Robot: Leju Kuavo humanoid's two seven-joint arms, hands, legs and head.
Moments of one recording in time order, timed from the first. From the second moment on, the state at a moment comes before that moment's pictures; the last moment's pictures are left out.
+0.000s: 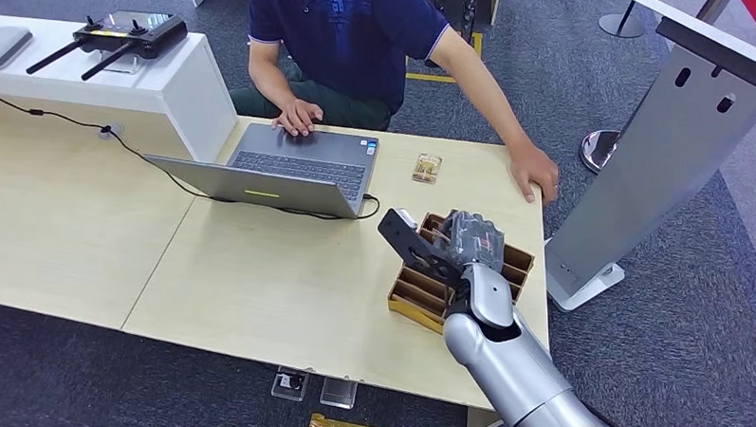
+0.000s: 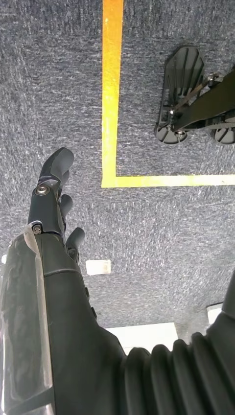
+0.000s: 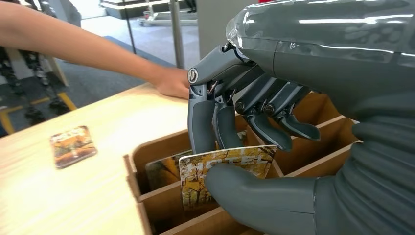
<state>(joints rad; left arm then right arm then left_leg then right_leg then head) -0.12 0.07 -1.12 -0.20 1.12 0.24 0.11 -0.65 0.20 0.73 -0.80 0.90 -0.17 0.52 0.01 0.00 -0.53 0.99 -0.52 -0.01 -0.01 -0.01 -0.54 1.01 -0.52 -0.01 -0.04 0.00</state>
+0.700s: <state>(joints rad) -0.13 0.07 -1.12 -0.20 1.09 0.23 0.10 -0.86 0.27 0.74 -0.77 0.87 -0.37 0.14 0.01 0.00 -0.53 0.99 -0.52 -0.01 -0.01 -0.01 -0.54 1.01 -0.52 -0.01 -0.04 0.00</state>
